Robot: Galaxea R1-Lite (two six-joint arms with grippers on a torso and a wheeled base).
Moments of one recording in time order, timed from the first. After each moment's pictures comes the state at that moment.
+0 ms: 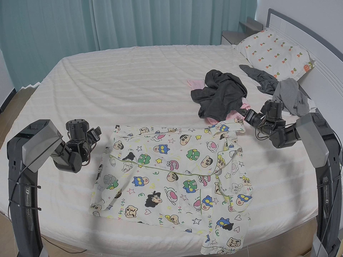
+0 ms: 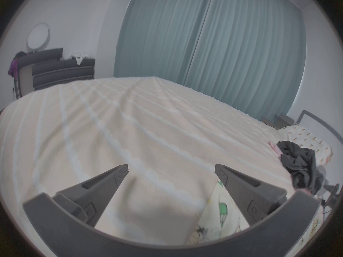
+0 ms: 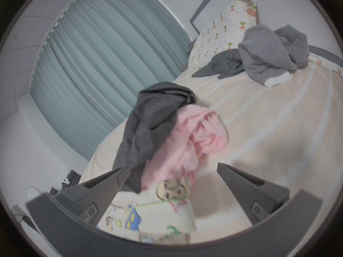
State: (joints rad) left arm -0.01 2.46 -1.25 -0.92 0.30 -0.49; right arm 0.06 2.57 -1.71 -0.63 0.14 0.58
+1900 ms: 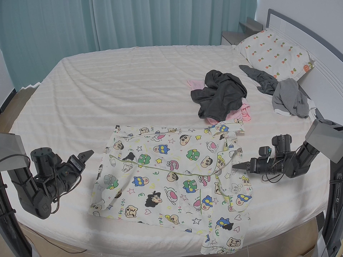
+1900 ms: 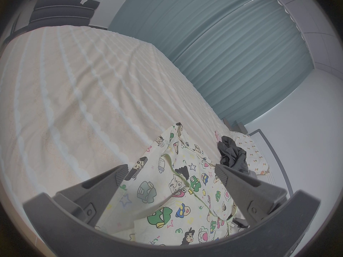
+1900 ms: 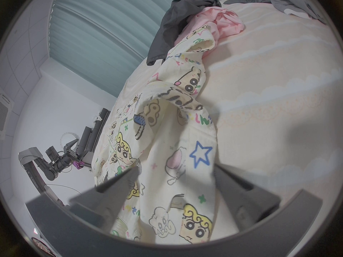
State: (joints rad) left arm 0.00 2.04 -0.29 -1.42 -0.13 -0.84; right arm 0.05 2.37 -0.98 -0.68 0.66 0.24
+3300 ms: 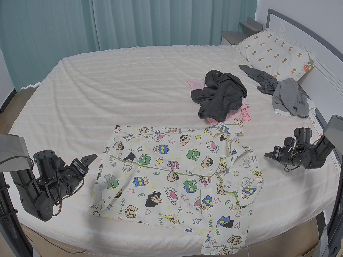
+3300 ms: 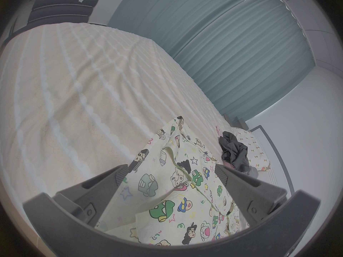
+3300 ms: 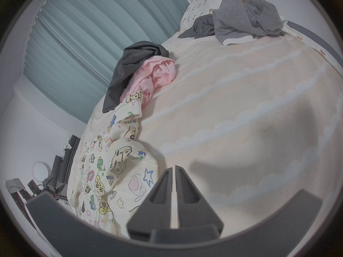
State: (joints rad) left arm -0.03 2.06 -0.28 -1.43 -0.13 -0.84; right arm -0.16 2.31 -1.00 -0.67 0.48 0.29
